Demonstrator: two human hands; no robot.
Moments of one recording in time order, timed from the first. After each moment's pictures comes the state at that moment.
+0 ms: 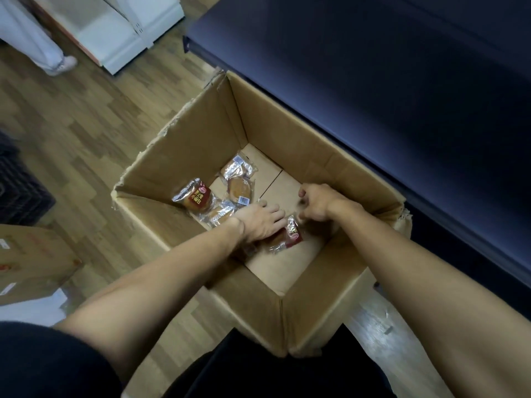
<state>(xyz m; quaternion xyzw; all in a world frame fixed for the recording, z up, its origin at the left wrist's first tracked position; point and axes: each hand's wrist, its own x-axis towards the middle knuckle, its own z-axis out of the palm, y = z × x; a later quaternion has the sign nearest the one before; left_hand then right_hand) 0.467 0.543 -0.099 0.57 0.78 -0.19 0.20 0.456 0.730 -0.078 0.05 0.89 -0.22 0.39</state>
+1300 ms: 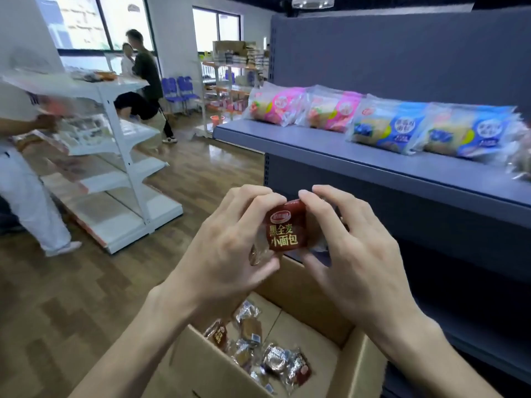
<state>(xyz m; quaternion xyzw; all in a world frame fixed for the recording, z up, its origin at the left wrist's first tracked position) 0.544 0.421 0.295 0.45 0.80 0.24 -0.30 0.616 0.612 0.291 -0.11 0.91 -0.08 -0.40</state>
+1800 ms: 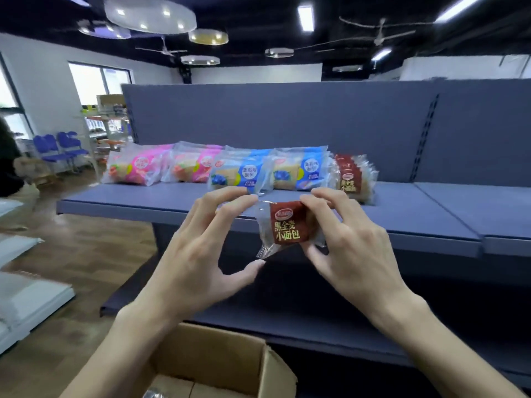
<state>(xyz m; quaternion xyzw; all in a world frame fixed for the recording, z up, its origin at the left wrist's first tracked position) 0.554 0.600 0.351 0.57 0.69 0.32 -0.32 0.680 0.798 0.345 0.07 0.89 0.04 -0.45</state>
